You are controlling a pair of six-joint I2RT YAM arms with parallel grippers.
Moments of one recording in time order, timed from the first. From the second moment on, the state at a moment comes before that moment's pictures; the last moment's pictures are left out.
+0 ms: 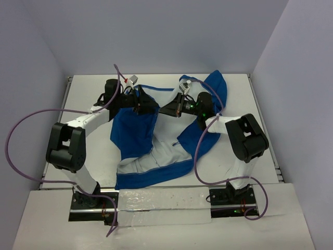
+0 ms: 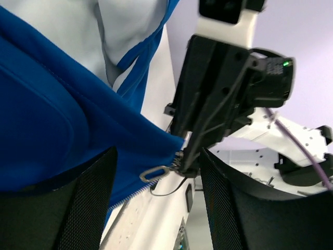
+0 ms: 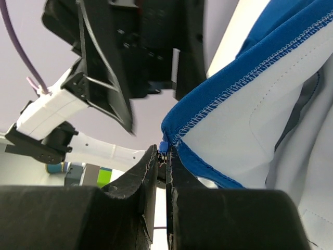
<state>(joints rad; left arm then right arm) -0.31 1.70 1.14 0.14 0.92 -0.94 0.38 1.81 0.90 0.99 -0.94 1.27</state>
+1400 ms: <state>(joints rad) -0.34 1.74 1.00 0.55 0.94 -1.23 0.38 1.84 0.93 0.99 -1.01 1.30</state>
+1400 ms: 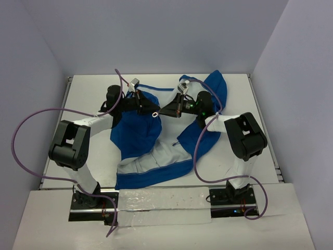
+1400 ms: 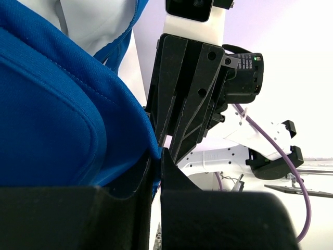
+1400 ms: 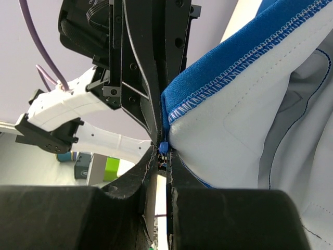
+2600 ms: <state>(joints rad) -0.30 1.75 0.94 0.66 0.93 -1.37 0.23 1.51 1.43 -0.51 0.03 0.47</state>
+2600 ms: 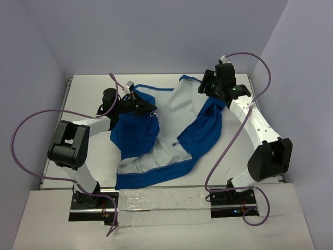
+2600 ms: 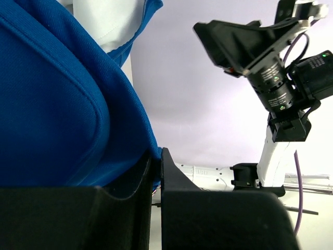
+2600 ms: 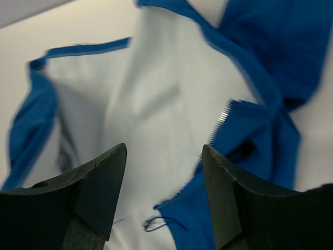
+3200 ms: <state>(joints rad) -0.30 1.75 0.96 0.57 0.91 -1.32 0.07 1.52 1.26 -0.48 0.02 0.52</state>
